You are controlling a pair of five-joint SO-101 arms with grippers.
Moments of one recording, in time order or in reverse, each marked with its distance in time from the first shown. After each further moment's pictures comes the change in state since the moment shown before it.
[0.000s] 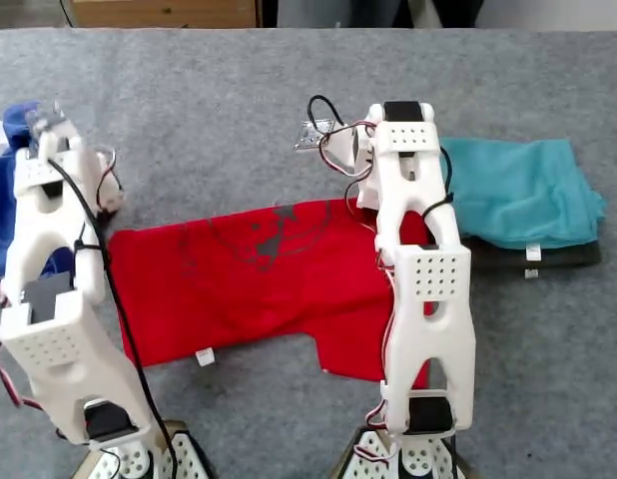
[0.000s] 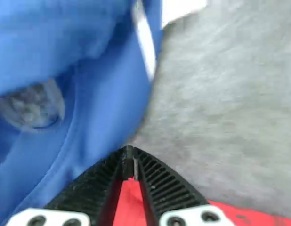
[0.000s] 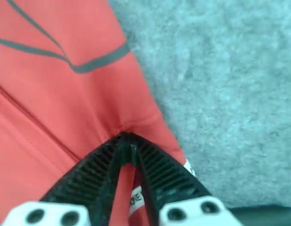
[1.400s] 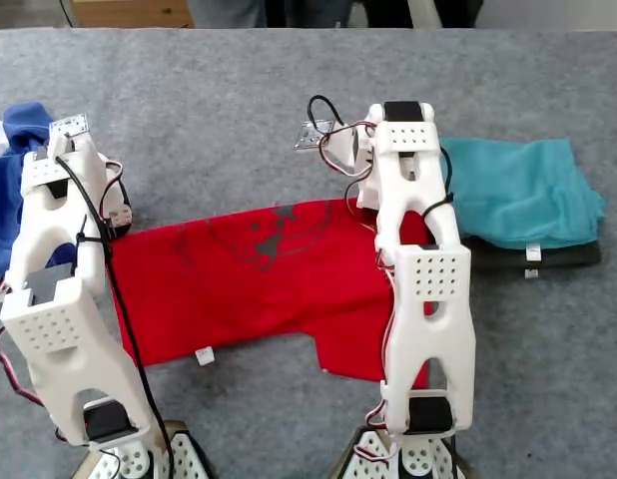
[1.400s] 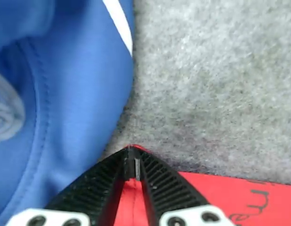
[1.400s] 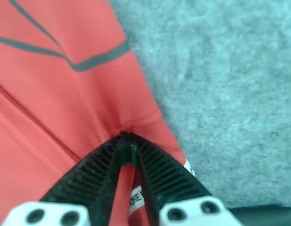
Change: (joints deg) left arm -1.9 9.1 -2.4 4.5 -7.5; right arm 0.0 0.0 0.0 0.0 0.0
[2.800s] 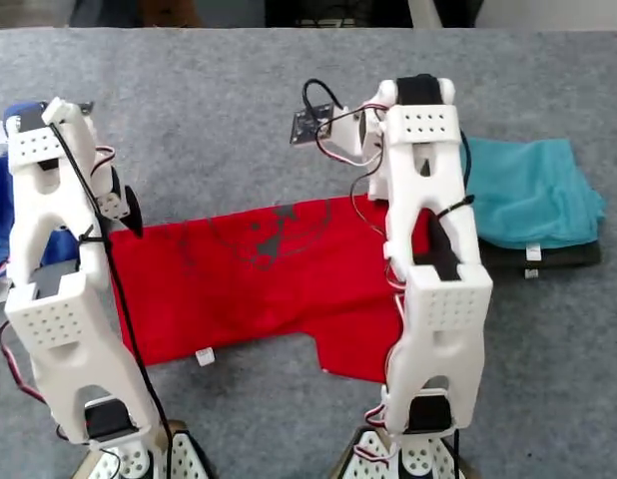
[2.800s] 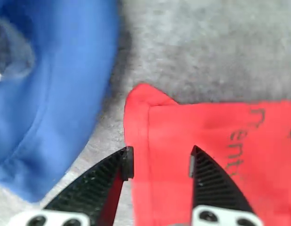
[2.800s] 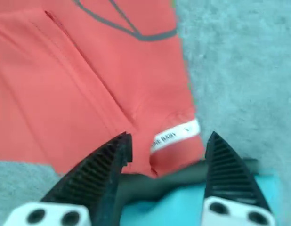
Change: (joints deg) left arm 1.8 0.7 -18.3 28.2 -3.3; right arm -0.9 -20.1 10.3 6.8 8.7
